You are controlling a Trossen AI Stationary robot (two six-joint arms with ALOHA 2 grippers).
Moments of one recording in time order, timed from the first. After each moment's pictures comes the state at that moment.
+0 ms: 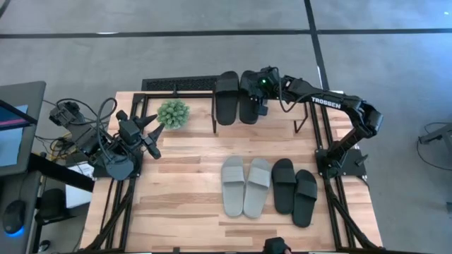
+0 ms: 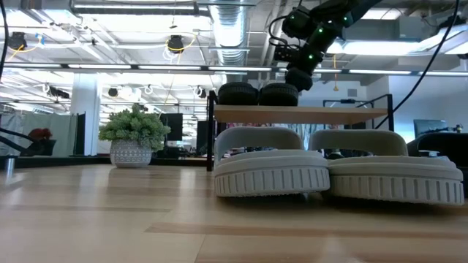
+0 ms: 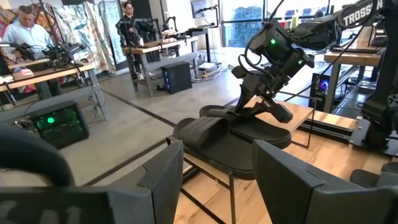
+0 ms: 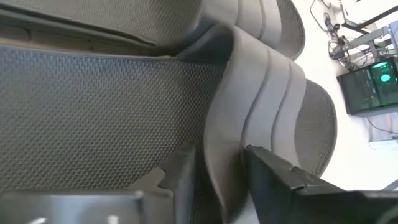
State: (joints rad) left arm -0.66 0.95 1.17 -1.03 -1.42 -0.76; right arm -0.55 1.58 1.27 -0.52 0.13 -0.61
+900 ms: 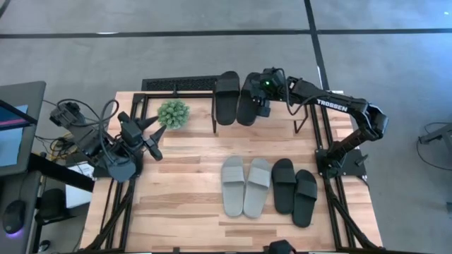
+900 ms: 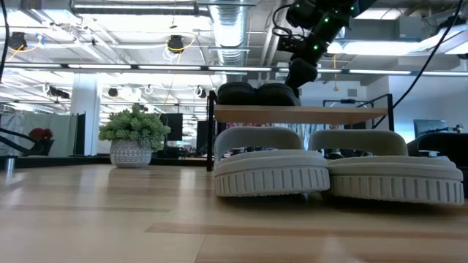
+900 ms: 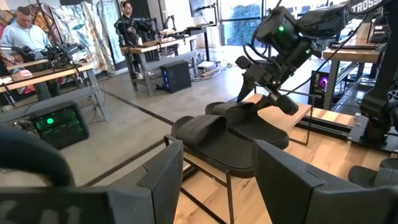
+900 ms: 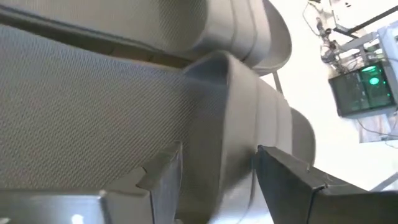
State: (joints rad) left arm -0.66 0.97 1.17 -1.03 -1.42 -0.76; right arm -0.53 1.51 1.27 -0.55 0.18 -0.61
